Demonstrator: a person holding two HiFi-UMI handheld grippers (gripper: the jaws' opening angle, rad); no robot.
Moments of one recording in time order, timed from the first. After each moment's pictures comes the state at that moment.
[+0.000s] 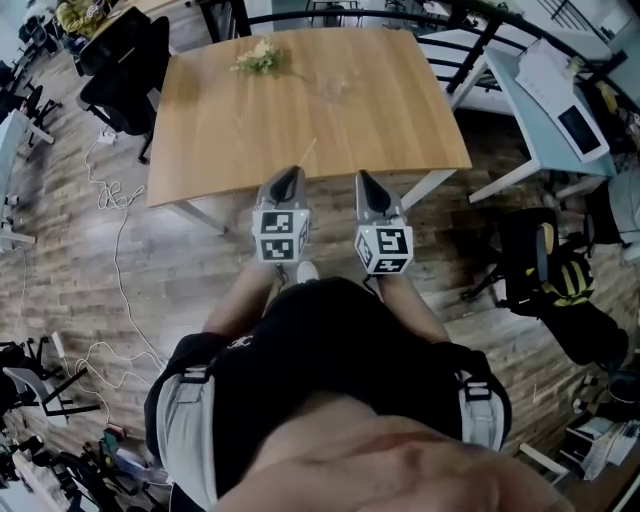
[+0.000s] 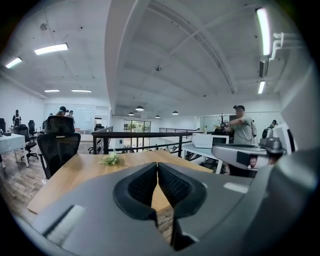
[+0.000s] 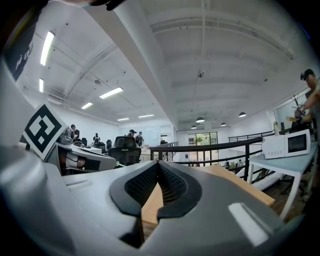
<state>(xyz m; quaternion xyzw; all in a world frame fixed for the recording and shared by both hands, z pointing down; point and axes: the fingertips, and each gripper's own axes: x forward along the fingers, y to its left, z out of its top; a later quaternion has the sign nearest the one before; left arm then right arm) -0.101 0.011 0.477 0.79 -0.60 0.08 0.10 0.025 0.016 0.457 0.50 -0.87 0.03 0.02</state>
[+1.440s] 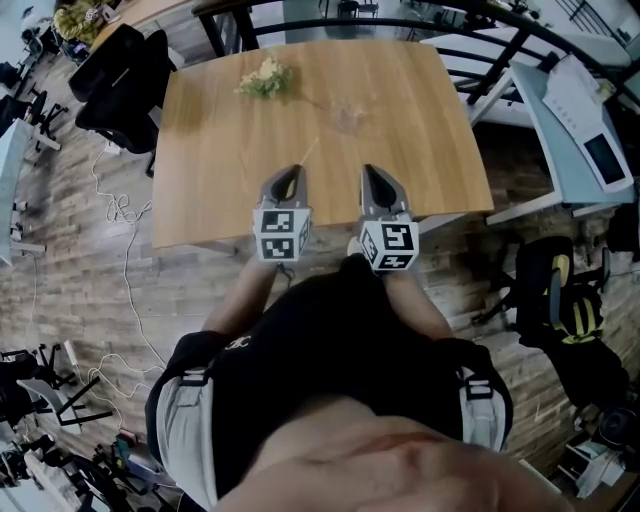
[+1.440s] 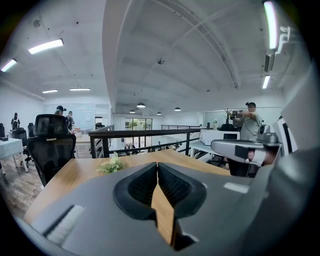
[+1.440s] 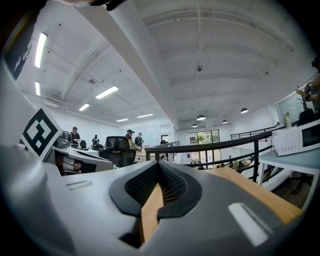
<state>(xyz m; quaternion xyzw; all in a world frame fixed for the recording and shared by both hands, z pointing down) -0.141 -0.159 0.490 0.78 -0.60 0.10 0.10 -0.009 -0.164 0.466 0.49 -0.87 0.04 0.01</state>
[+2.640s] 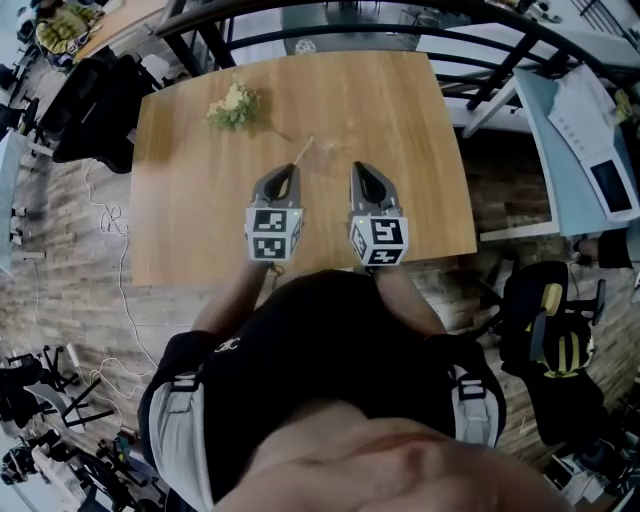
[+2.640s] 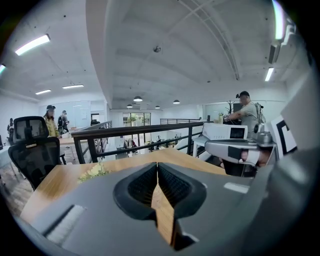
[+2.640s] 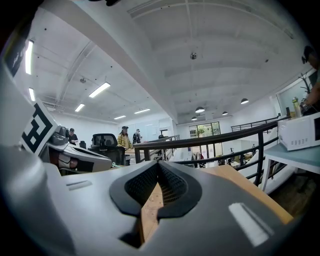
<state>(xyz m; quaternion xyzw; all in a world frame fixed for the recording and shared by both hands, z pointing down) -0.068 -0.336 0.499 0.78 -0.60 0.15 0.10 0.054 -0.351 0.486 0.48 -0.88 0.08 0.03</state>
